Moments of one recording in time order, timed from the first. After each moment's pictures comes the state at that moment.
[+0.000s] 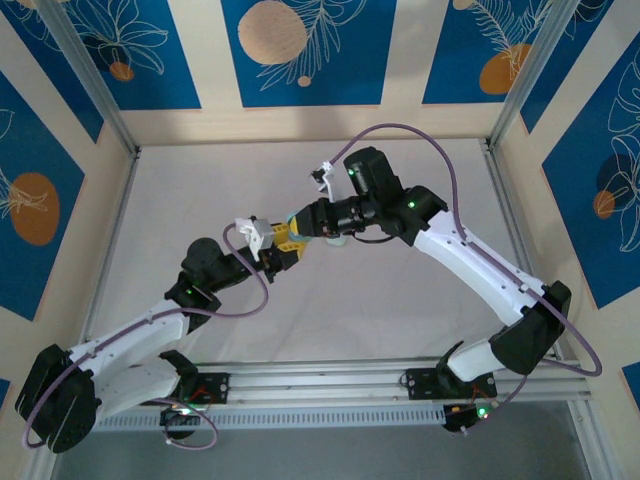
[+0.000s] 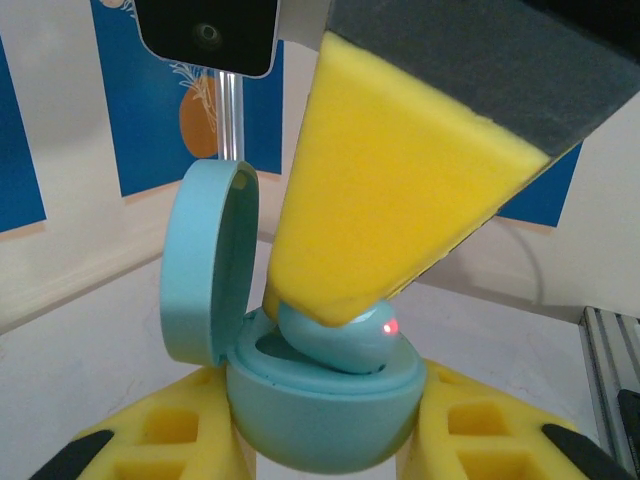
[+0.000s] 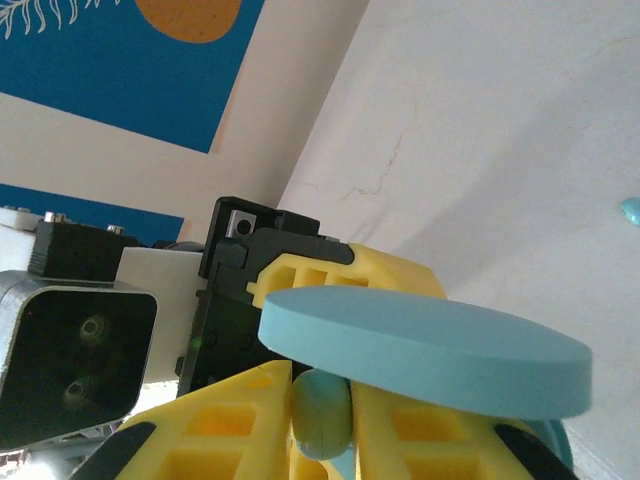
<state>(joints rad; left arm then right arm) -0.65 1.00 0.51 0.58 0.45 -0.08 0.71 1.44 1.49 -0.69 -0.63 0.64</state>
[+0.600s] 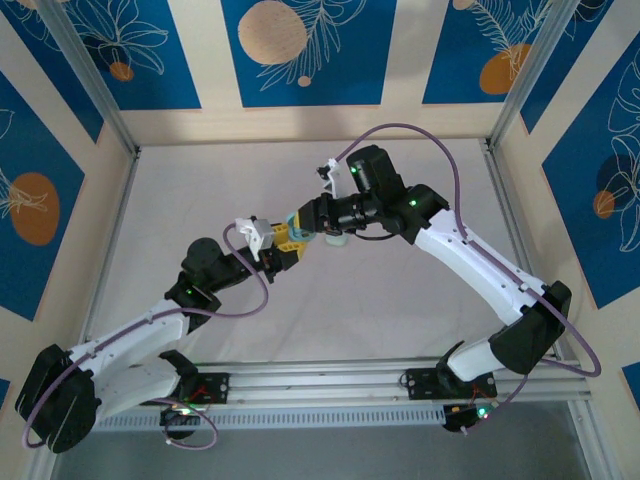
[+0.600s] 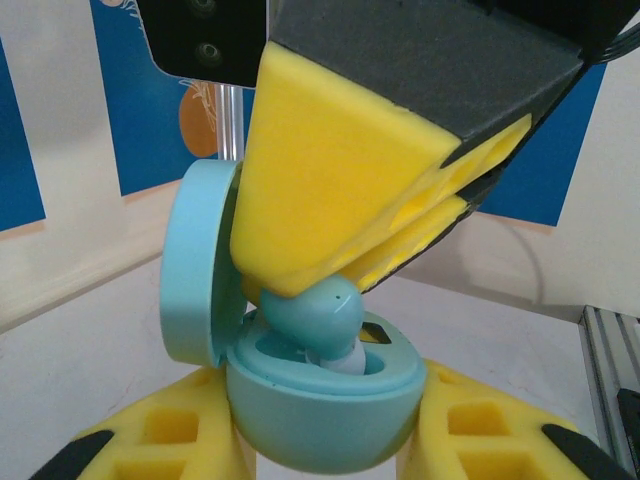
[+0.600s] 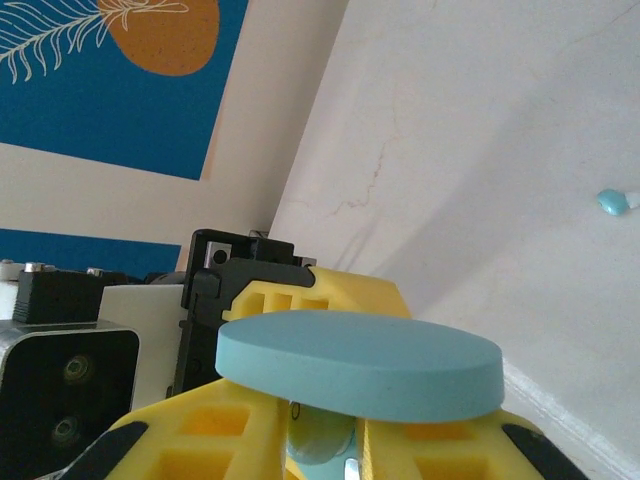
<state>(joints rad) -0.65 1.00 0.51 0.58 0.45 -0.08 0.70 1.44 1.49 -0.69 -0.60 0.71</state>
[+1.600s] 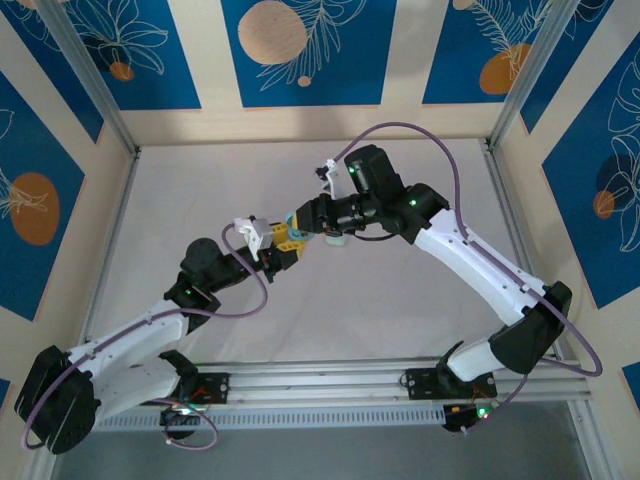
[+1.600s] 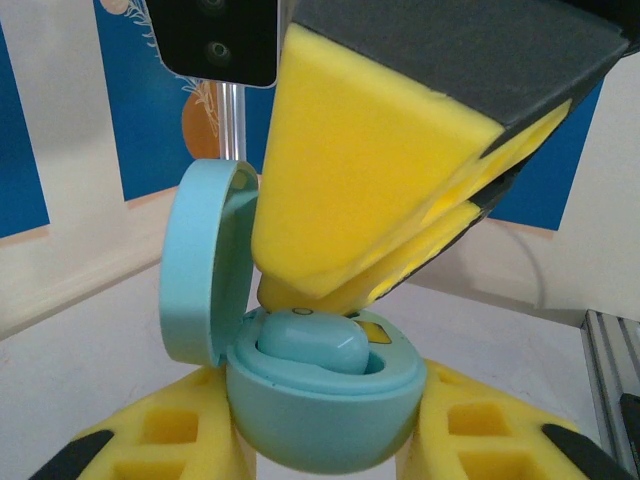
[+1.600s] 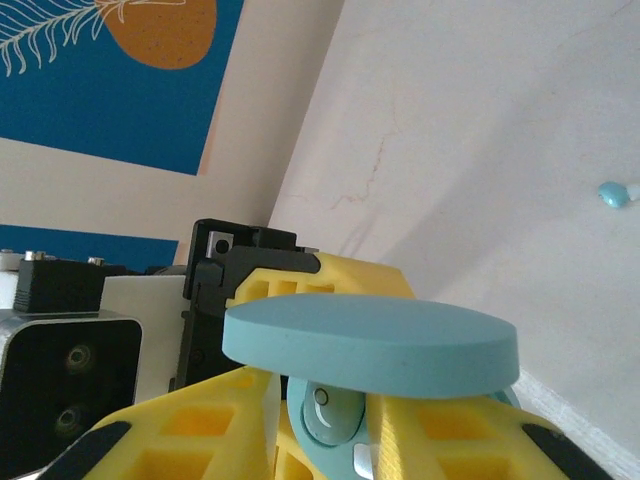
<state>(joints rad) -0.65 1.00 0.51 0.58 0.45 -0.08 0.72 1.45 1.52 -0.73 -0.57 0.71</state>
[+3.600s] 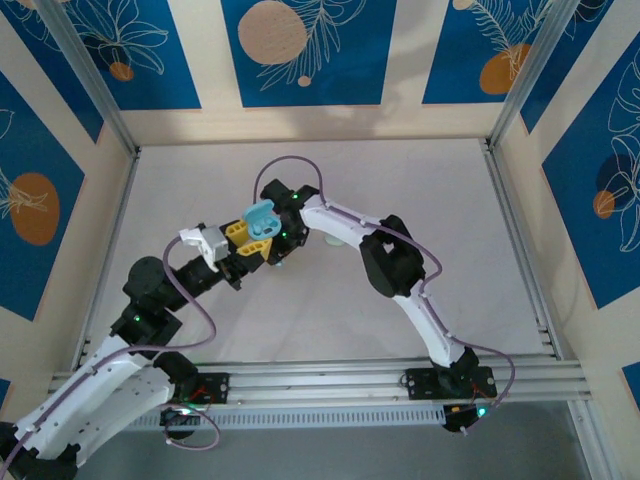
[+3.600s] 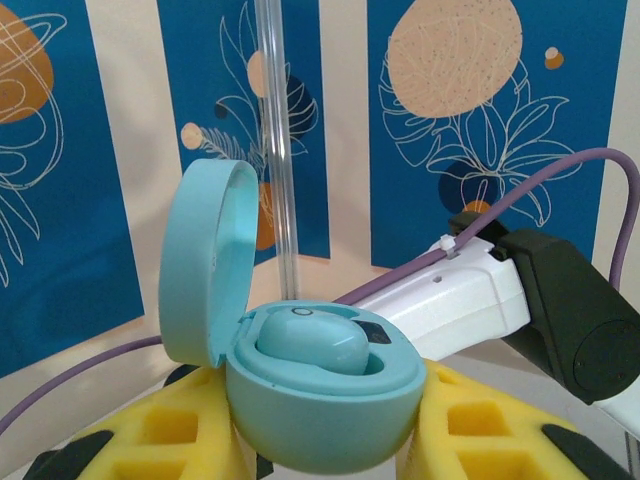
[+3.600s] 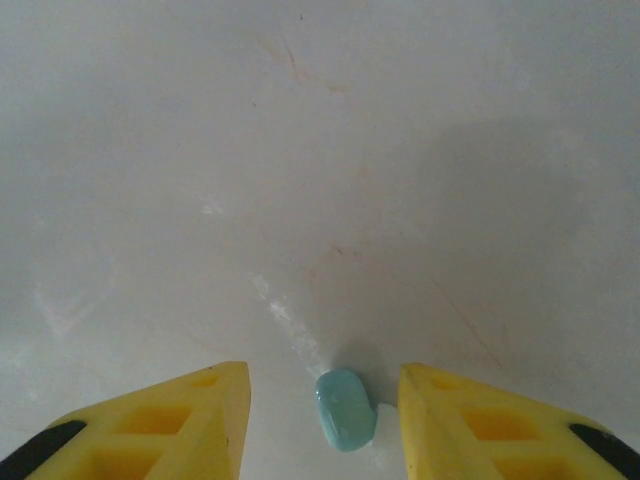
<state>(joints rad) -0.65 0.60 0.62 0.20 0.34 -0.02 0.80 2.41 2.07 -0.98 -0.33 -0.08</state>
